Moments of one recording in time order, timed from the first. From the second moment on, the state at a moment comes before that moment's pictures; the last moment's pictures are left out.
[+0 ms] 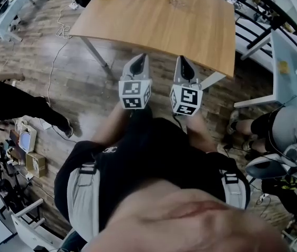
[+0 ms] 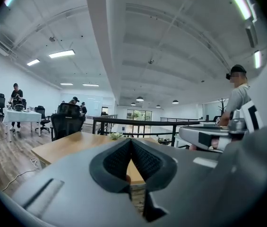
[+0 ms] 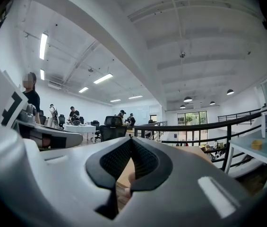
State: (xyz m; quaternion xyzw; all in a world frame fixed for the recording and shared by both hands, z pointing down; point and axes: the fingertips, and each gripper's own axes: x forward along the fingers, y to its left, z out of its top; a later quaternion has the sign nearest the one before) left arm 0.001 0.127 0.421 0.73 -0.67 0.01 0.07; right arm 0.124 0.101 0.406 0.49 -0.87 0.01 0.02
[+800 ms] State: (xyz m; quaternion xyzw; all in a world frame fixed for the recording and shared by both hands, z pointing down) left arm -0.112 -0.064 0.424 0.75 -0.66 0.00 0.10; right arm 0.015 -0.084 0.397 0.51 -0.86 0.00 0.04
